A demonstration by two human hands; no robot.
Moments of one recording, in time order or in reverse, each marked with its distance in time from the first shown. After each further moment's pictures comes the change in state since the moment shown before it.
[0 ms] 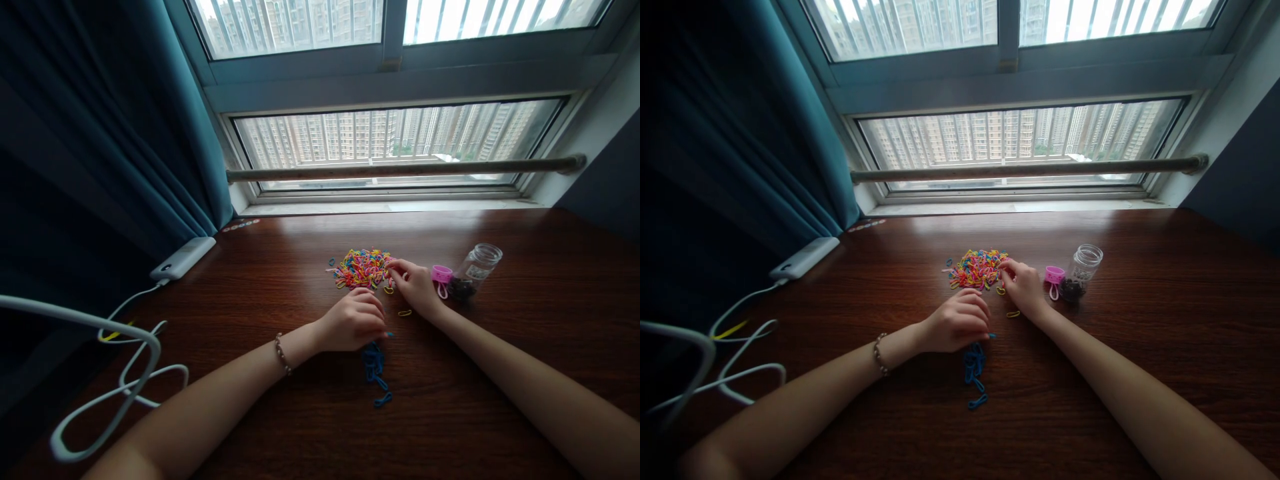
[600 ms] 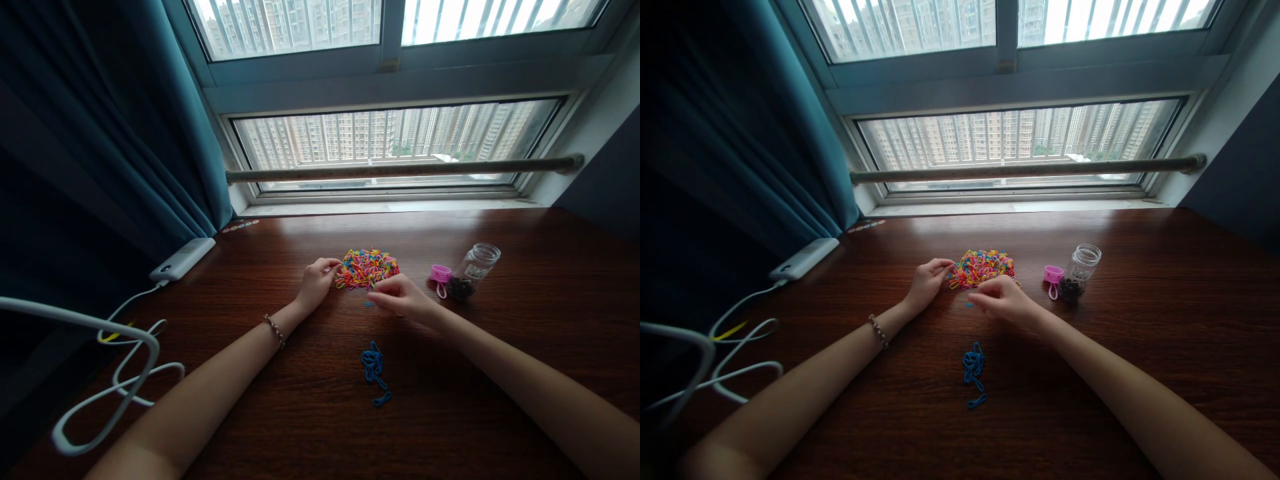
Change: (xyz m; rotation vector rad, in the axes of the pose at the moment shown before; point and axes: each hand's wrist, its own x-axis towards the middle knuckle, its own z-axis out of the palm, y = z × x) left_hand -0.019 -0.087 -0.016 -0.034 0.579 -0.627; right_hand -0.009 -0.051 -0.014 0.489 -0.639 -0.007
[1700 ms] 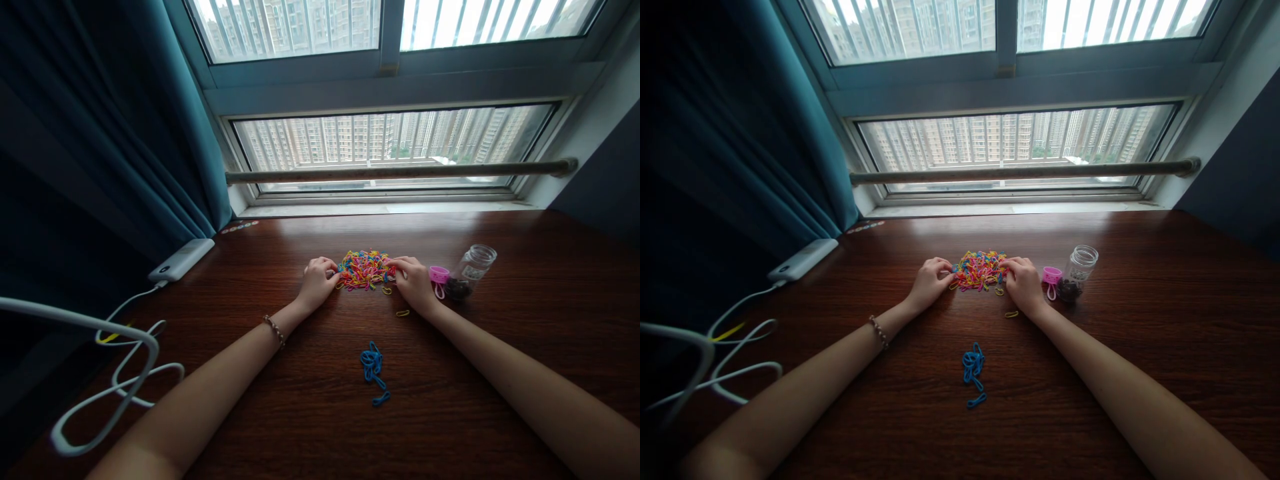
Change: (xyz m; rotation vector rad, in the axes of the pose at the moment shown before) left_hand 0.002 0.007 -0.003 0.406 -0.034 0.089; right_hand 0.012 0.066 -0.026 -0.652 0.663 -0.128
